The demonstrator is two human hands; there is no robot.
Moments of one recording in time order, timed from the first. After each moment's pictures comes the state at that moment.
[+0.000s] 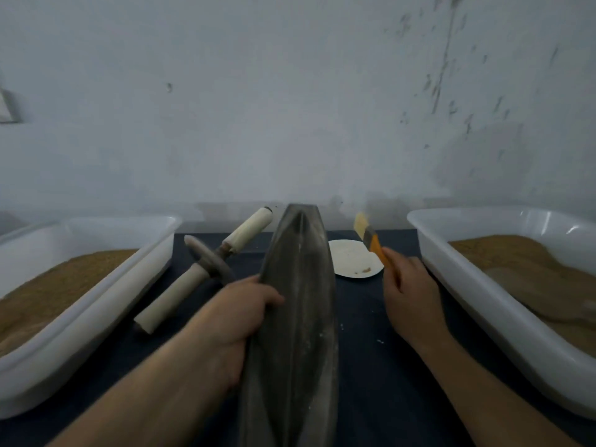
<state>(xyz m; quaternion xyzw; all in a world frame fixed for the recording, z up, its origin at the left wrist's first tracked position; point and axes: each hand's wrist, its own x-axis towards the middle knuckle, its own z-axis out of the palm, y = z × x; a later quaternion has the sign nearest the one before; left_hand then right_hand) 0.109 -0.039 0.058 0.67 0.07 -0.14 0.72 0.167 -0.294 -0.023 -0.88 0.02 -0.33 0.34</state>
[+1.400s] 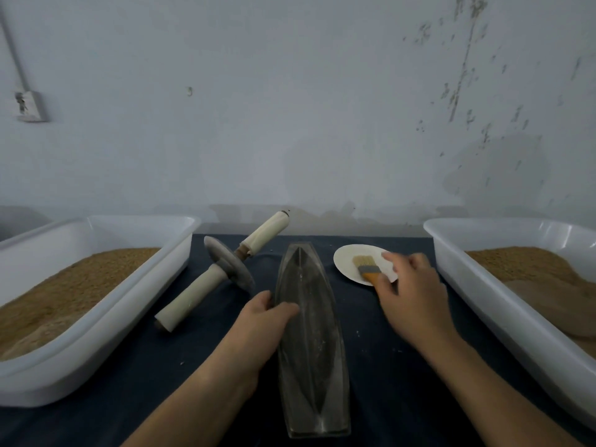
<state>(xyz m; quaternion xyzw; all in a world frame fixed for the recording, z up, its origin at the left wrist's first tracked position) 0.127 -0.025 0.008 0.73 0.06 -0.12 0.67 0.161 -0.264 -0.003 -0.92 0.01 -0.31 0.22</state>
